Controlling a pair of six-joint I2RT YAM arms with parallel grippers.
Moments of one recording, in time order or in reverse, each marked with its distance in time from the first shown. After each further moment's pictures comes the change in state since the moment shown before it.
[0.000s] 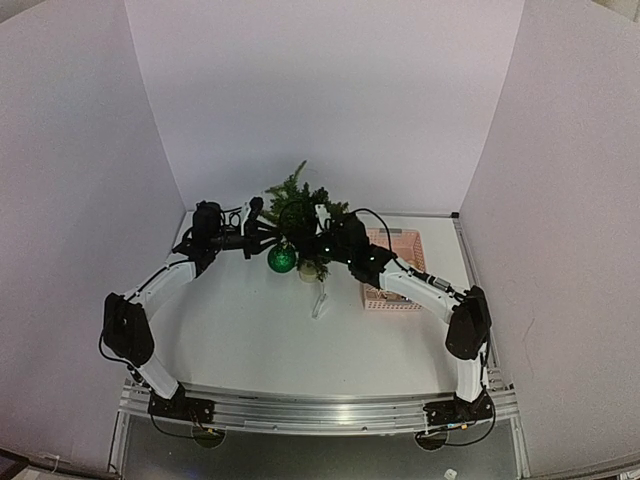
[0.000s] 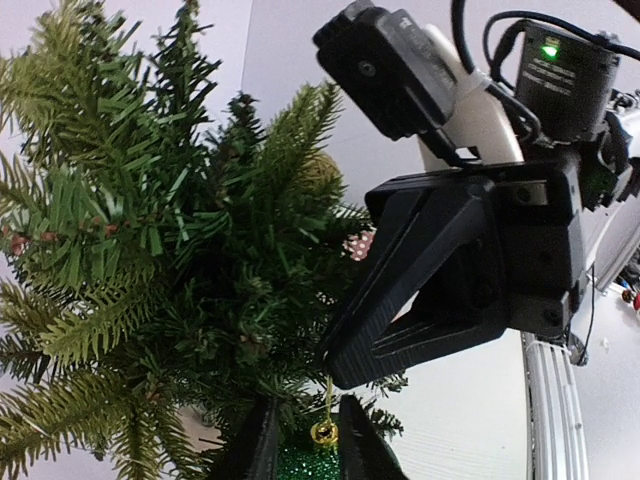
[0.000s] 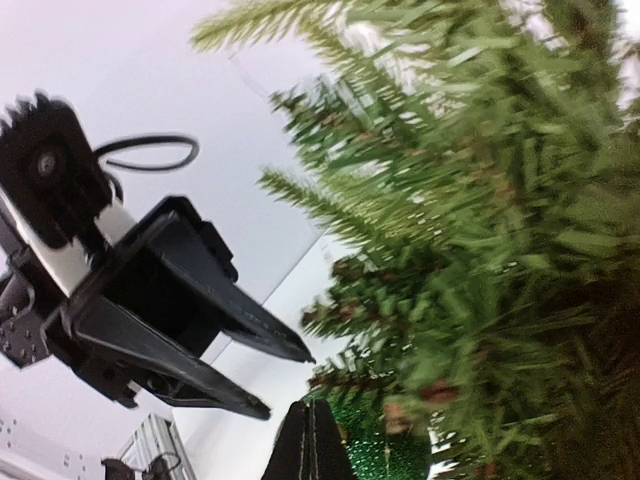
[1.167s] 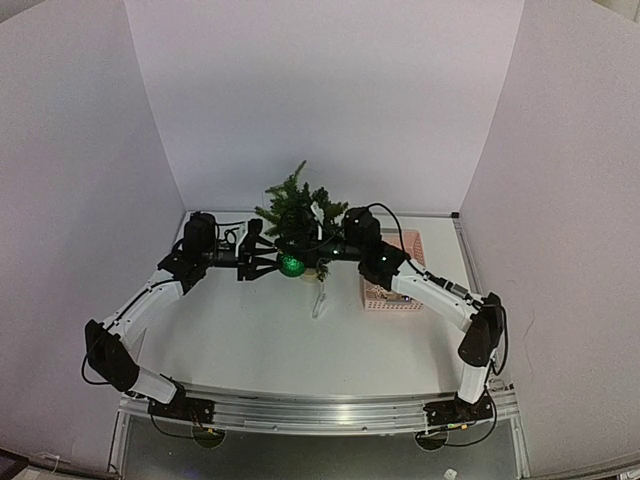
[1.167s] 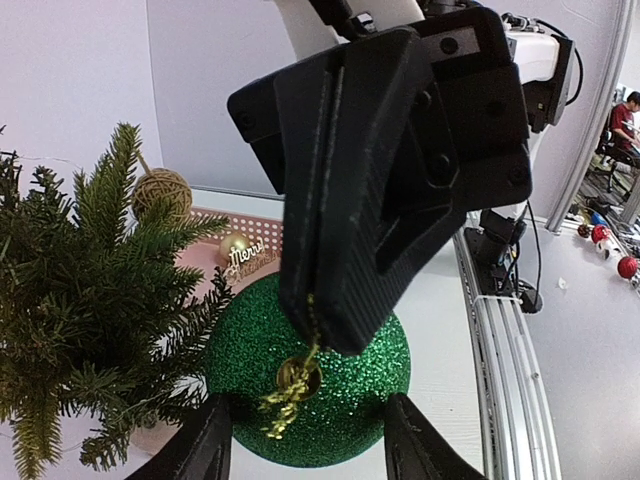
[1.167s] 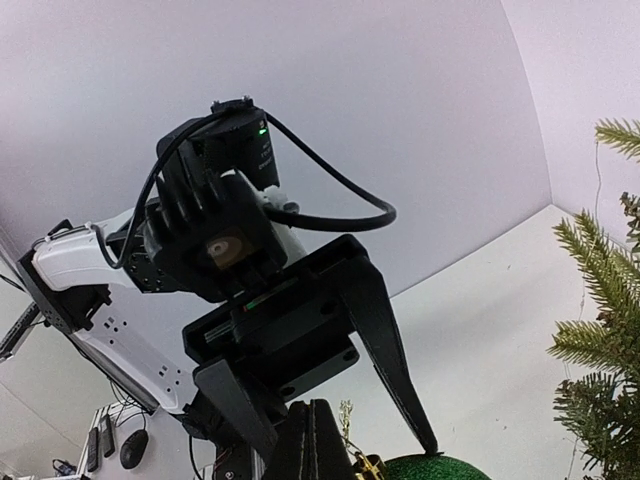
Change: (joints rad) left arm -0.088 -0.230 -0.088 -0.210 0.054 0.188; right arm 0.027 -0.115 -0.011 0.064 -0.375 -0.140
